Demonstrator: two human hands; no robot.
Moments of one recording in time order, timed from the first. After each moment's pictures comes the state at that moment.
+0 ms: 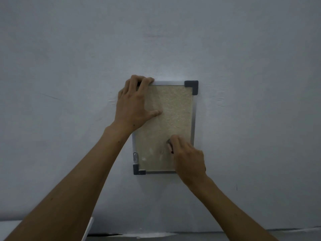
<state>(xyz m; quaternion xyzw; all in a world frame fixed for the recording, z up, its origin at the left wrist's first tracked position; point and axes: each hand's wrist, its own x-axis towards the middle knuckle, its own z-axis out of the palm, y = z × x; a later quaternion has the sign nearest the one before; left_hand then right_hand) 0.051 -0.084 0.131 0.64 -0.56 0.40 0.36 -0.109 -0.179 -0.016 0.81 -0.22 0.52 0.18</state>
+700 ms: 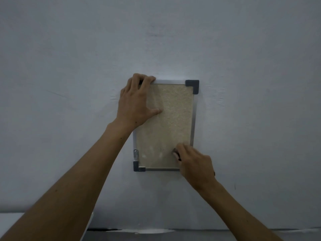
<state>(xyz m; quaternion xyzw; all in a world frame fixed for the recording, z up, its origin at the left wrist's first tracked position) 0.050 -0.083 0.131 0.64 -0.56 0.39 0.36 -0.139 -0.189 -0.034 0.85 -0.21 0.45 0.19</state>
